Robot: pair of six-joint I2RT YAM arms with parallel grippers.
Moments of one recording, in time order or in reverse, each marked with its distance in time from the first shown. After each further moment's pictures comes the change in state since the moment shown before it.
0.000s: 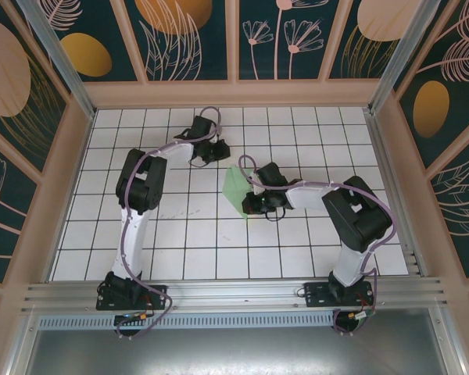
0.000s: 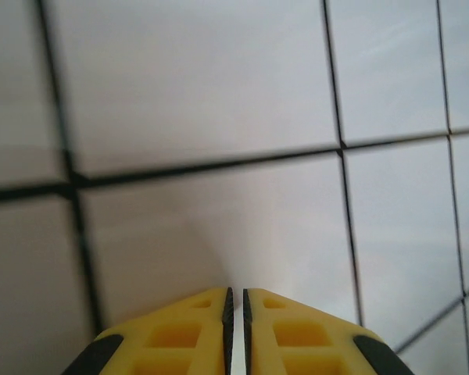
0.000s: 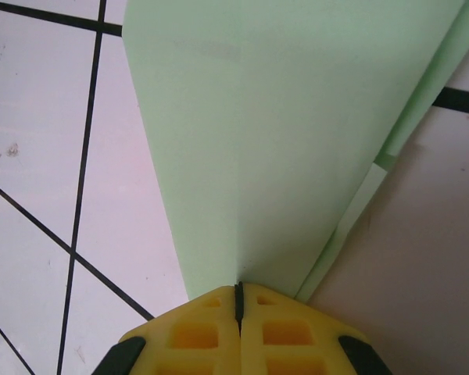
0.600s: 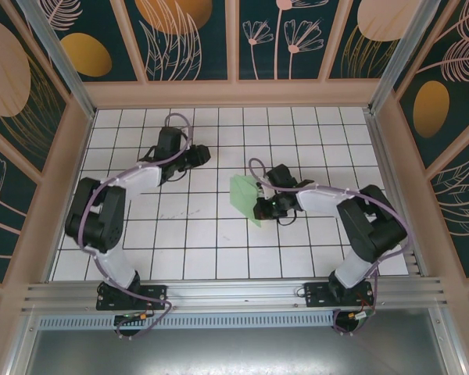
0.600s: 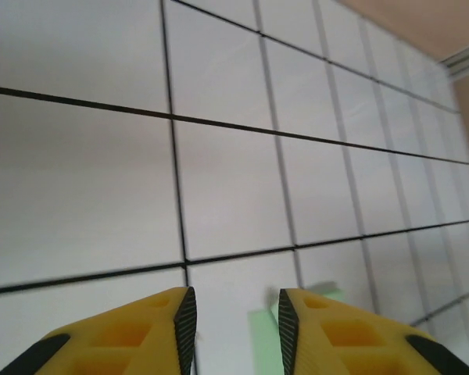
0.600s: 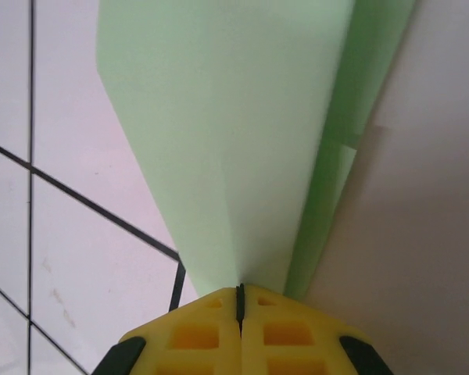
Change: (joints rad) left arm 0.037 -0.610 -0.678 0.321 -0.034 -0.099; right arm -0.057 -0.148 -0.056 -0.173 -0.005 -0.064
